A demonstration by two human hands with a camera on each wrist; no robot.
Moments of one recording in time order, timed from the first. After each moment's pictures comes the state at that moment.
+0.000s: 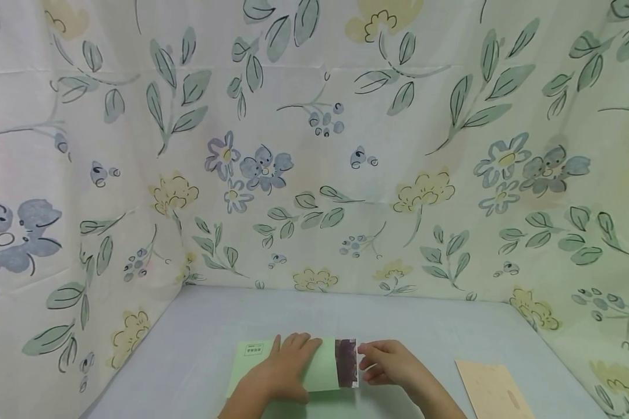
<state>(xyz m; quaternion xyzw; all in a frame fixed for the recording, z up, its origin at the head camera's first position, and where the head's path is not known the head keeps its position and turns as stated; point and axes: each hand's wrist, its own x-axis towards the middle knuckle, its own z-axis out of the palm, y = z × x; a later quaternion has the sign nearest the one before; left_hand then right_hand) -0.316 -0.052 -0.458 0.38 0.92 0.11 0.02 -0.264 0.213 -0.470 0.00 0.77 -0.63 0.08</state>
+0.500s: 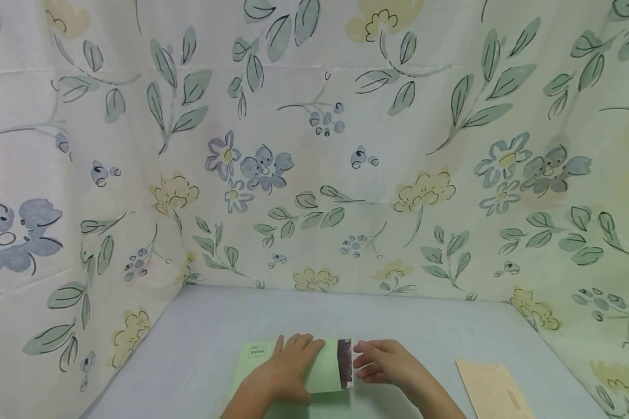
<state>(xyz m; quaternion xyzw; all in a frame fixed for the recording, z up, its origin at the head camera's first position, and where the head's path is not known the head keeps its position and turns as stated) -0.317 -0.048 -0.461 0.38 0.92 0.10 0.02 -0.262 0.210 -0.471 -0.03 0.75 -0.65 0.09</state>
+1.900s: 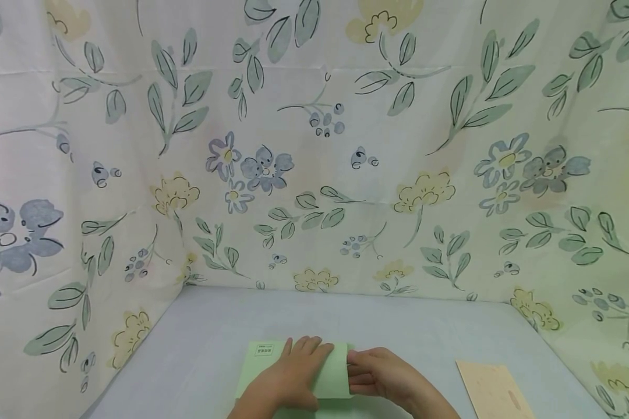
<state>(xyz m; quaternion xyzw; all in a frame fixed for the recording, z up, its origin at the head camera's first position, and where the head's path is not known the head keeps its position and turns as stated) -0.304 -0.038 -0.453 0.40 0.91 0.10 0.04 -0.261 0.194 -0.470 -0.07 0.66 -0.73 0.20</state>
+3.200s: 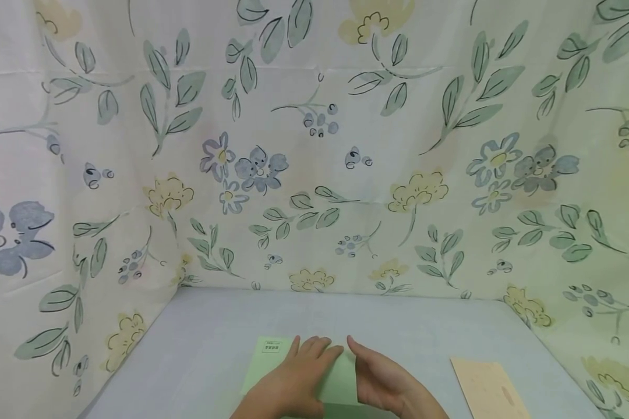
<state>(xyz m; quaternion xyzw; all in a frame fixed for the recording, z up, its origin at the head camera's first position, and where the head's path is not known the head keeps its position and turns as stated) -0.286 -0.028 -0.441 0.45 0.89 0.10 -0.01 -0.263 0.193 -0.480 -0.19 0.42 -0.82 0.34</state>
